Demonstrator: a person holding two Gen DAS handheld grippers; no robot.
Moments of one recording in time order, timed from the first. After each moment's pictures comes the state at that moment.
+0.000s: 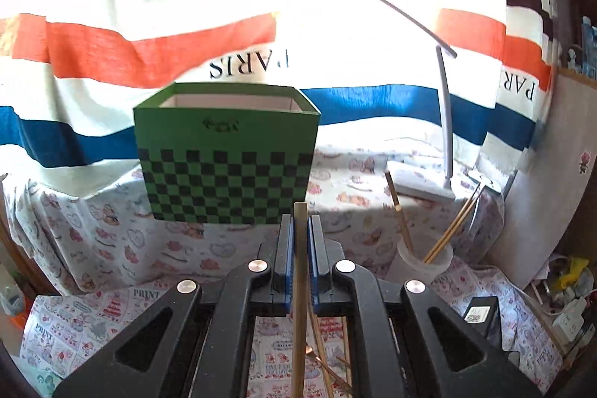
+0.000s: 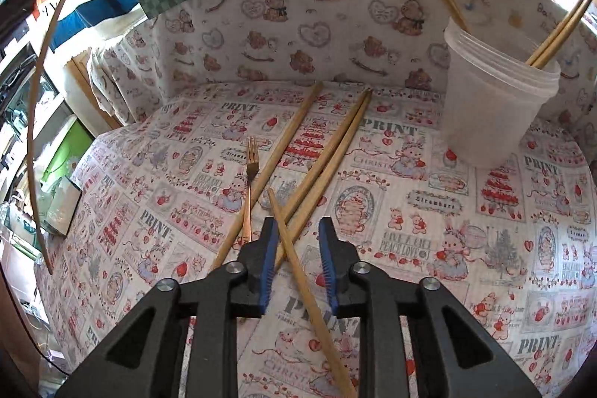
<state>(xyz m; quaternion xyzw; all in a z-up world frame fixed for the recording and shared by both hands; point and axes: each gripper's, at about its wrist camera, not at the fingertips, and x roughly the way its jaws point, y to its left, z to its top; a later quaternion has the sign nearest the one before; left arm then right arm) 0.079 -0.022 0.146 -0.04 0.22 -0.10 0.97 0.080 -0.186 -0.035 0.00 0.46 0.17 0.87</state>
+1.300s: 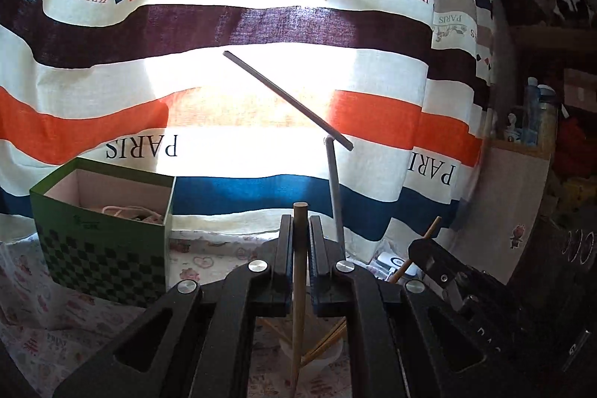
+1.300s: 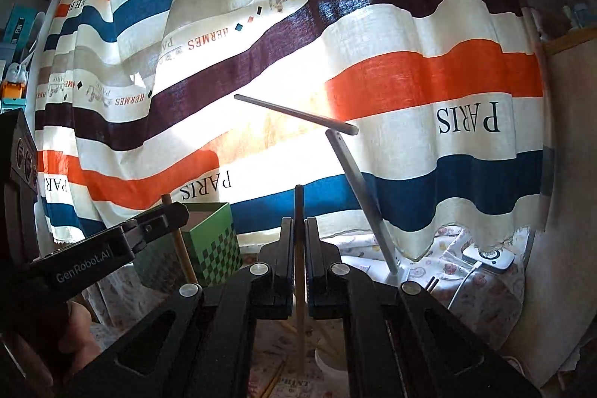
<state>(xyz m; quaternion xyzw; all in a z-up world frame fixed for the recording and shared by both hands) 0.082 -0.112 0.208 -0.12 0.10 -0.22 0.96 0.019 -0.261 0.196 0.03 0.04 0.06 1.00</state>
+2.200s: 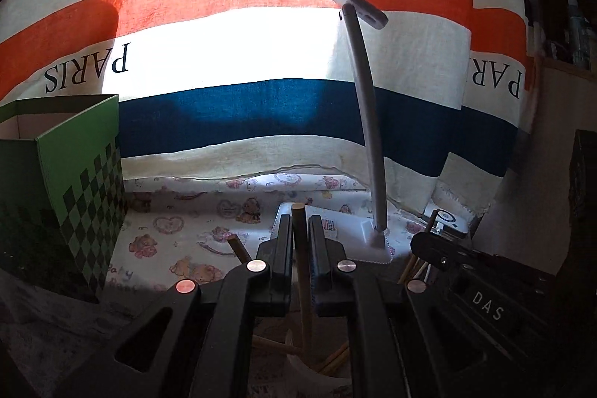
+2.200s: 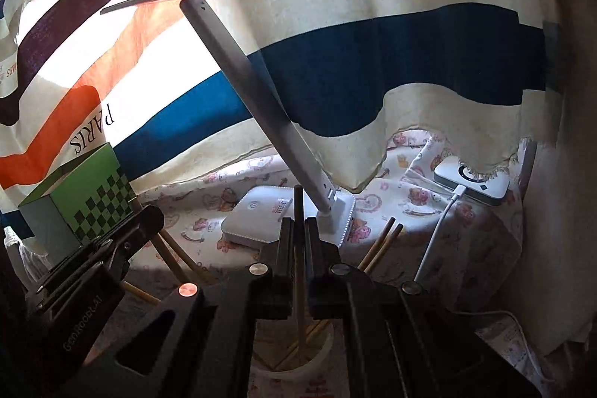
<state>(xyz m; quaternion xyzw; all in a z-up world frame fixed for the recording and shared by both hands) 0.178 -0.180 0.119 -0.06 0.18 -0.20 0.96 0.142 -0.327 0.129 0.08 0.22 -0.04 0.97</state>
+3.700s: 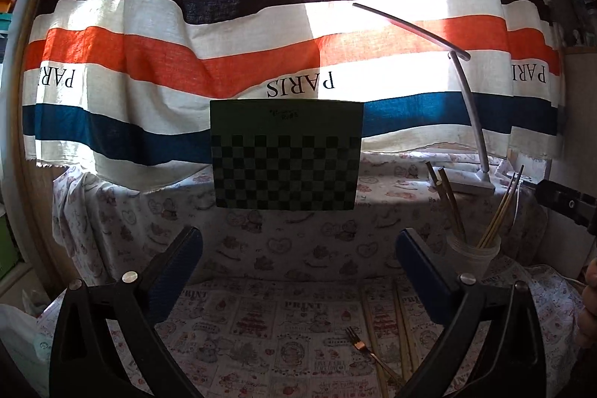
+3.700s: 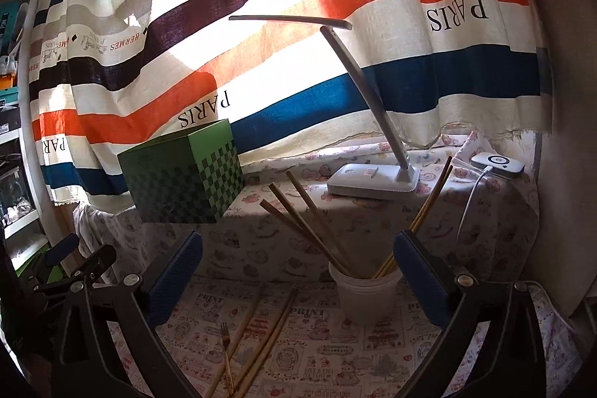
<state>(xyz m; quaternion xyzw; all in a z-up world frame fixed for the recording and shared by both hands) 0.019 -0.008 0.081 -0.01 0.12 -0.01 0.99 0.009 -0.251 0.105 0.06 0.14 0.06 0.99</state>
